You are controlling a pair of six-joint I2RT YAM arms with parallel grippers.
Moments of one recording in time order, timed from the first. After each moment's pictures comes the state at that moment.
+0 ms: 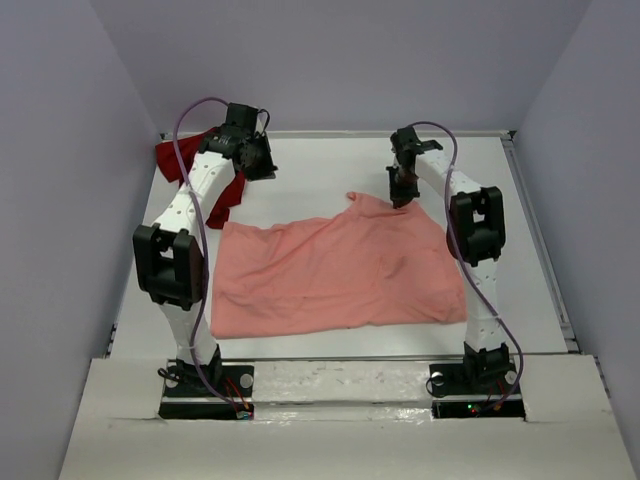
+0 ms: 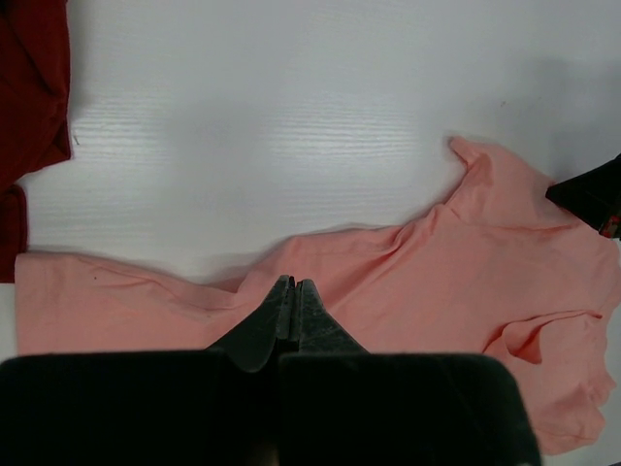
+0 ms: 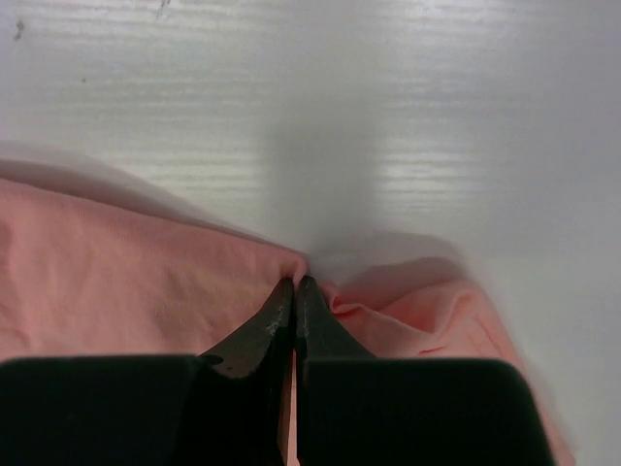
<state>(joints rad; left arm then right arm) -0.25 1.85 1.77 -0.77 0.08 -0.44 0.24 2.37 2.06 -0.93 0.00 0.23</state>
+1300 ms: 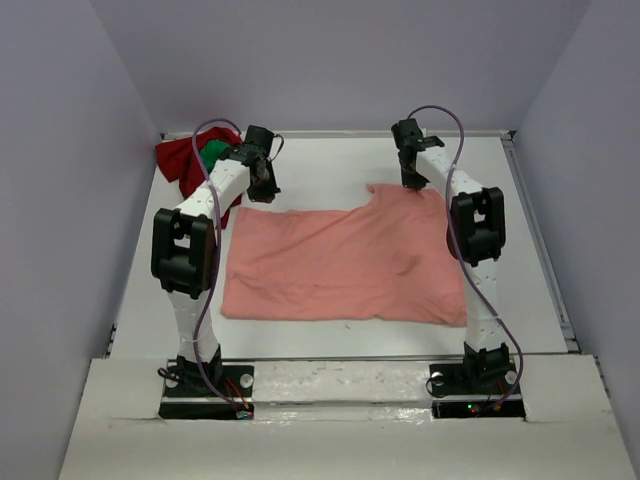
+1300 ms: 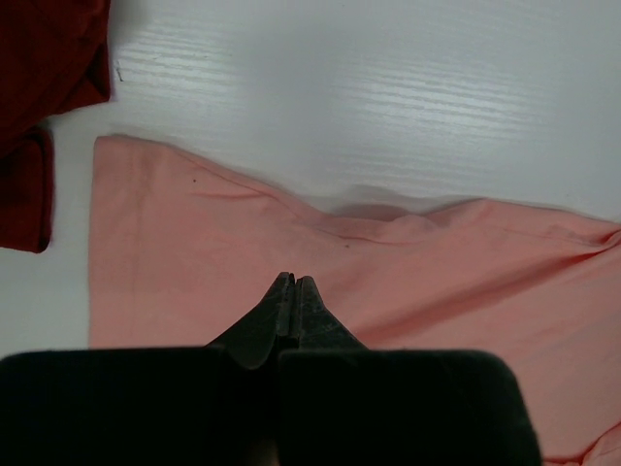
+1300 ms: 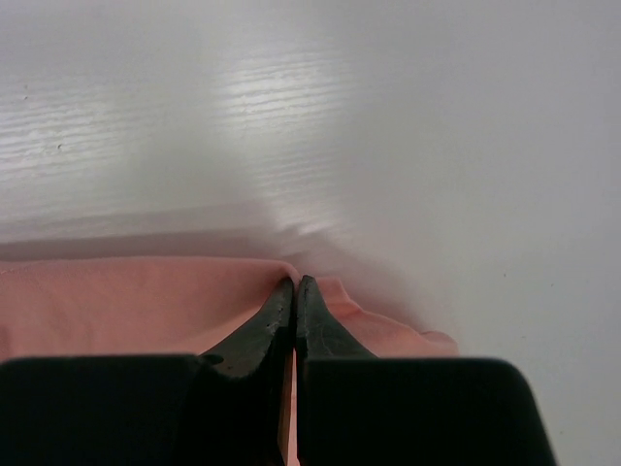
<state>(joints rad) -0.29 1.96 1.65 -0.75 -0.10 -0.46 0.26 2.35 2.08 -0.83 0.47 0.20</state>
